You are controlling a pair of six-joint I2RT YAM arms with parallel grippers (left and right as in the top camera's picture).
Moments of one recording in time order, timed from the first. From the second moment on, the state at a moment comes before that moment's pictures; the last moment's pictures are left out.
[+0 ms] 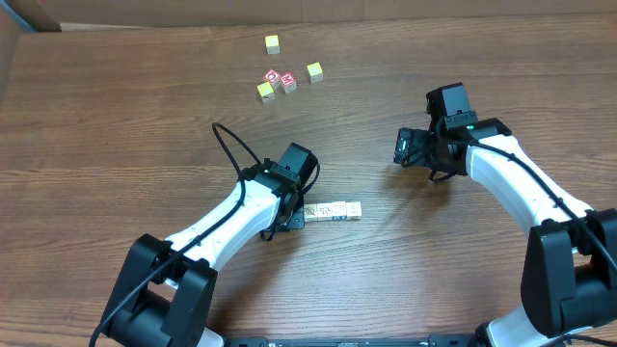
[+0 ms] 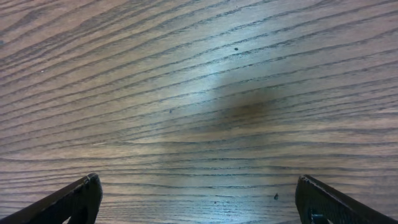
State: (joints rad) left arm -0.50 1.67 0.96 -0.80 -0.15 -0.55; right arm 0.22 1.75 1.16 -0.63 -0.03 0.41
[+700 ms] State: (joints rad) left arm -0.50 1.67 0.96 -0.80 -0.10 -0.55; right arm 0.22 1.75 1.16 -0.63 -0.03 0.41
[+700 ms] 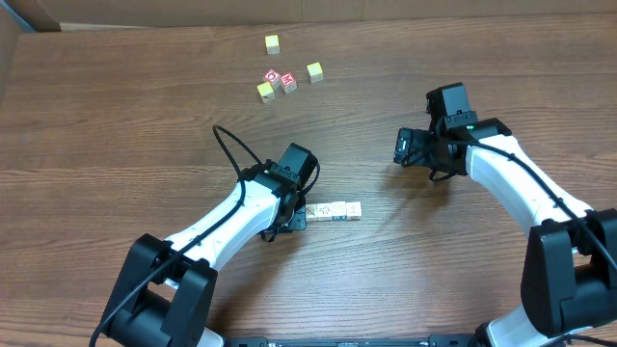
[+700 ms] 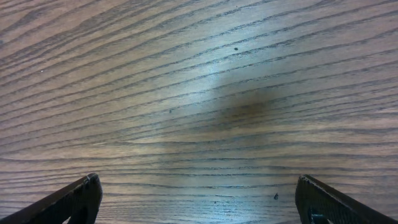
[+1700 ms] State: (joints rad) left arm -0.50 1.67 1.01 -0.92 -0.08 -0.55; right arm 0.22 1.75 1.16 -0.63 -0.03 0.41
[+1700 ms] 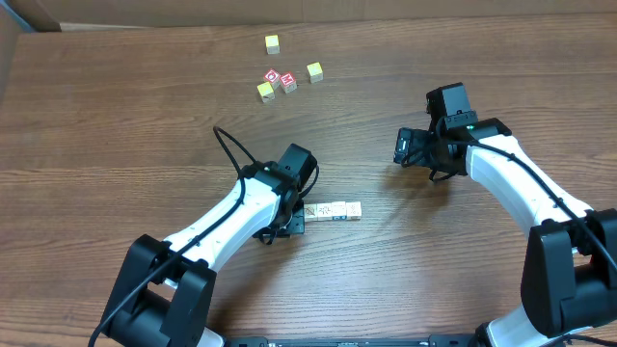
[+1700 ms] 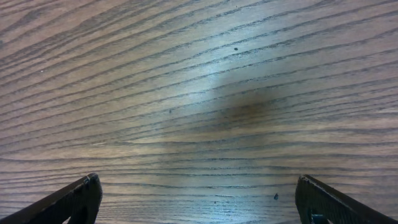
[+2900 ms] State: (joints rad) left arm -0.53 1.67 0.98 -0.80 0.04 -0.63; right arm 0.22 1.75 1.16 -0.63 -0.03 0.41
